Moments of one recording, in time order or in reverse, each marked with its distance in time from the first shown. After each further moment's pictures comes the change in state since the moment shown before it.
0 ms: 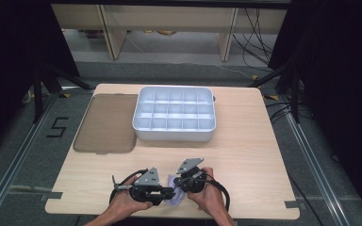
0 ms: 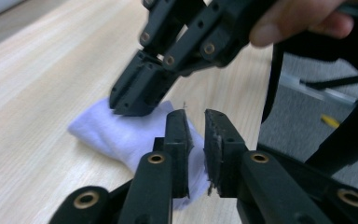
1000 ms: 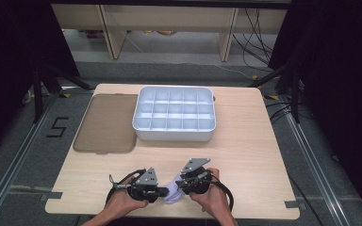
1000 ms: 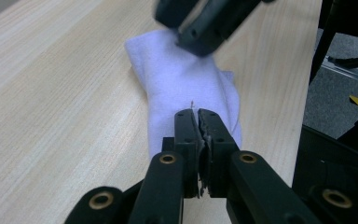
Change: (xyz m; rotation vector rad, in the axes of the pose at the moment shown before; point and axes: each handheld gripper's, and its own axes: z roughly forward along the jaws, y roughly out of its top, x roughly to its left) left arm 0.013 -0.013 0.005 0.110 0.094 0.031; right arm -0.003 -0.004 -0.016 -0.024 -0.038 0.063
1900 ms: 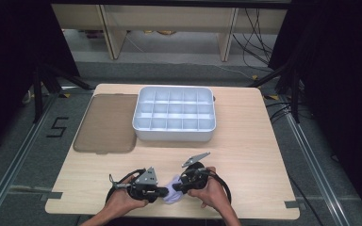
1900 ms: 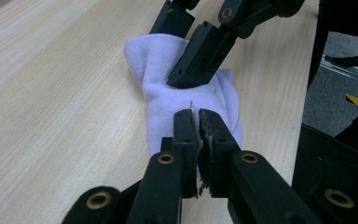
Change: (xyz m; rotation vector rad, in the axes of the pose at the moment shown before) left arm 0.002 -0.001 -0.001 0.001 -0.013 -0.014; right arm -0.019 -0.007 0.027 0.066 0.203 0.185
